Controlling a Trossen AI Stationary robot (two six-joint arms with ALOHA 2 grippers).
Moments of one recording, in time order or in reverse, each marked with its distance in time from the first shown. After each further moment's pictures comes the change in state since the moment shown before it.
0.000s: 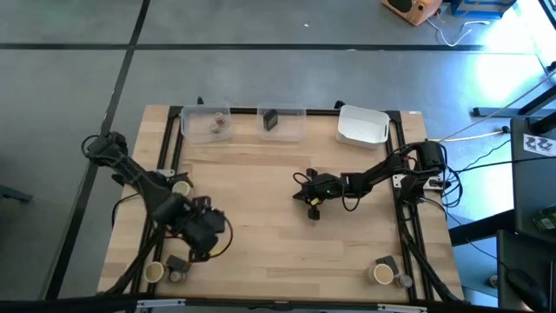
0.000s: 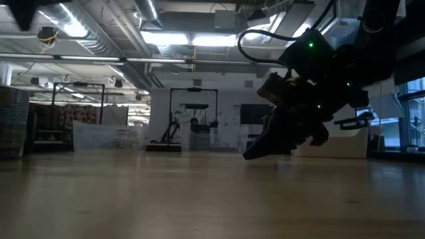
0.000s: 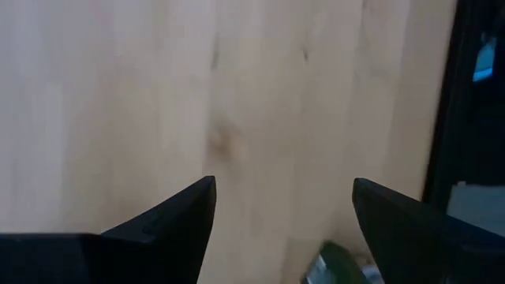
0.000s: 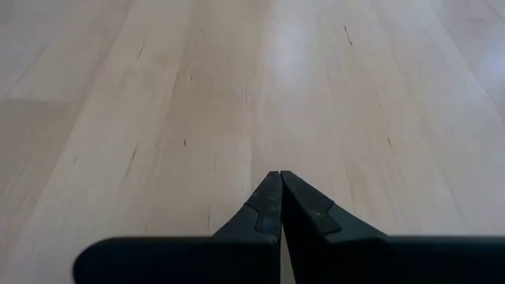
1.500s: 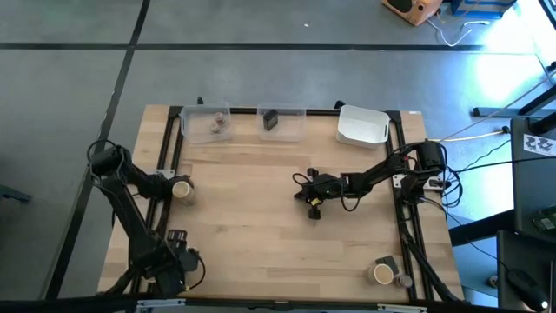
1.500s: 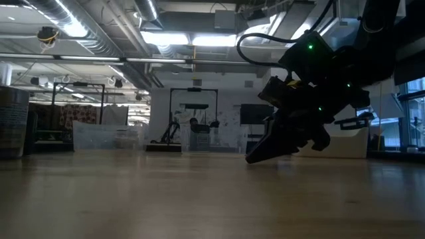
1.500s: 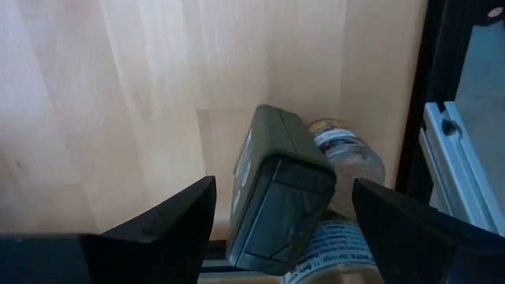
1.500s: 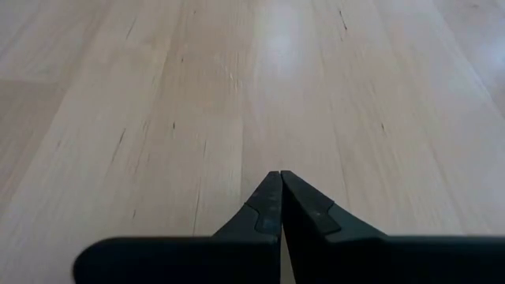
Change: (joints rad) left arm -0.368 0.165 -0.131 0.115 0.175 -0.226; right arm 0.000 0.000 0.000 -0.030 0.018 -0.014
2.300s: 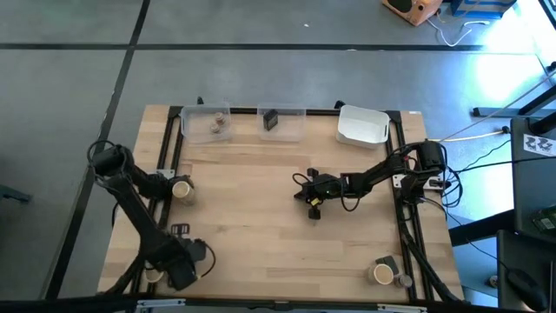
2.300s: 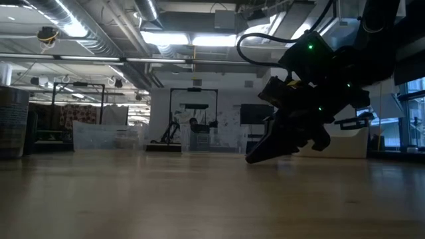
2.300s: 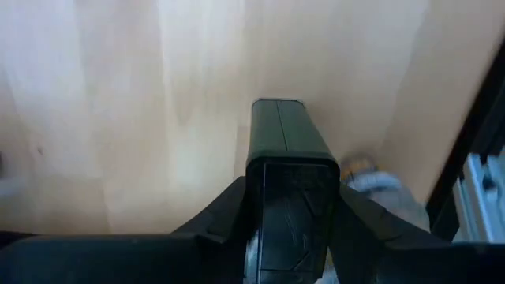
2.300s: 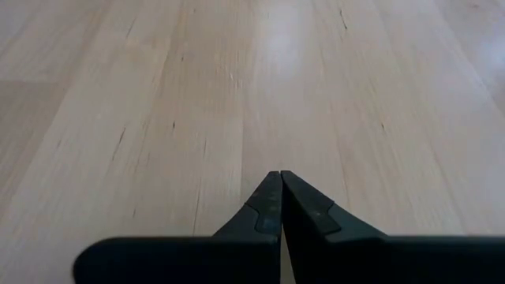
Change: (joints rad) left arm 0.104 0.002 -0.045 0.005 0.001 -0.065; right arm 0.000 0.000 0.000 -0.001 0.000 0.000
